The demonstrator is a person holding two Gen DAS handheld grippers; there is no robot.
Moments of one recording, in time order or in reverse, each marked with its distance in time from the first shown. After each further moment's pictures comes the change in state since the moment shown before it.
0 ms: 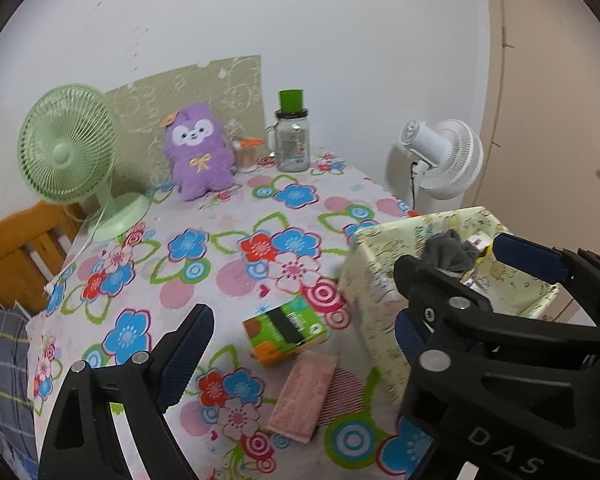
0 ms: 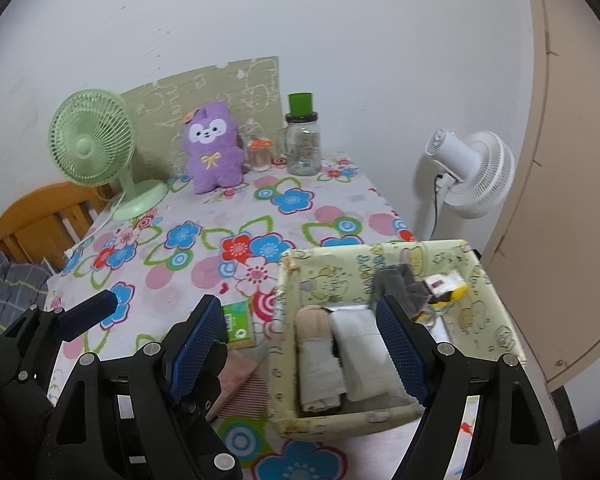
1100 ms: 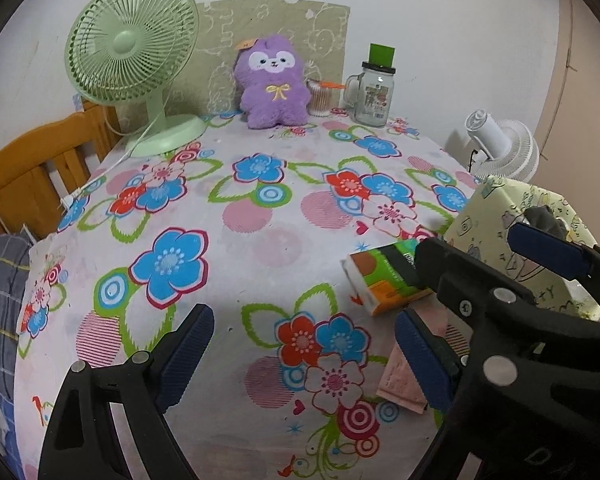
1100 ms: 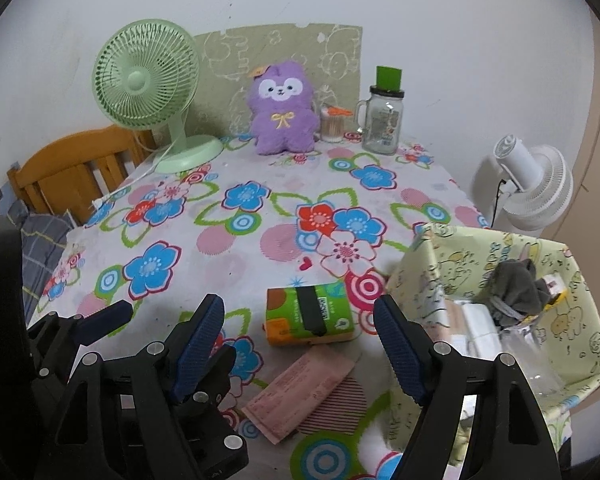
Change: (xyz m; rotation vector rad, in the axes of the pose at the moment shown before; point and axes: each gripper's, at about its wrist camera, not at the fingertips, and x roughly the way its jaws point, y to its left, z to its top) left arm 0.040 0.088 -0.053 -0.176 0.107 0.058; right arm 0.055 0.085 -0.024 -0.135 0.065 0.105
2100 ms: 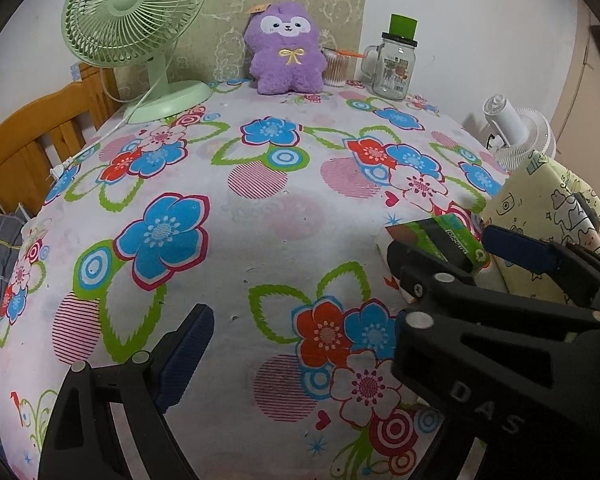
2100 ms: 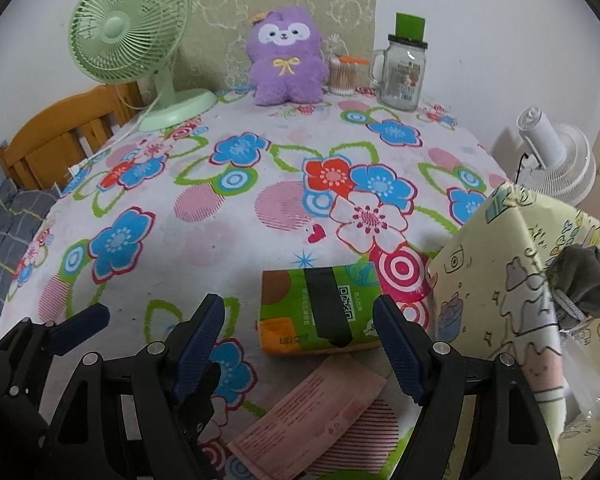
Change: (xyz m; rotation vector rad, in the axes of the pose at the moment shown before) left arm 0.039 0.013 -0.009 -0.024 0.076 0.009; right arm 0.075 0.004 -0.007 -0.007 0.135 -0.007
